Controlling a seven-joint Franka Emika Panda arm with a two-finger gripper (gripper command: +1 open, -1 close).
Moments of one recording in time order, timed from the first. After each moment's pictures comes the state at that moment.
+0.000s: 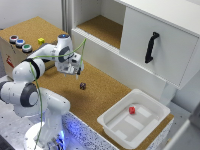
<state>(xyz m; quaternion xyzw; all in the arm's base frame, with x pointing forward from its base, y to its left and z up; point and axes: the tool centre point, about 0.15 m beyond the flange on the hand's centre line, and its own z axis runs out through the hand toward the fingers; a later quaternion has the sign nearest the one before) 0.263 0.093 0.321 0.97 0.22 0.04 0.06</state>
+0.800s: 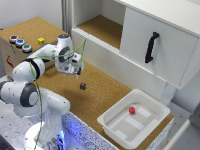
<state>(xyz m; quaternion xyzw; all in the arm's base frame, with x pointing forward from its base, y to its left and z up) 0.263 0.092 0.320 0.97 0.22 0.04 0.06</state>
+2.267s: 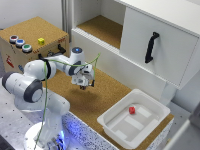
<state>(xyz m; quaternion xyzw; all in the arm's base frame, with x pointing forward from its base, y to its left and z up) 0.328 0.051 0.231 0.96 0.27 0.09 0.00</state>
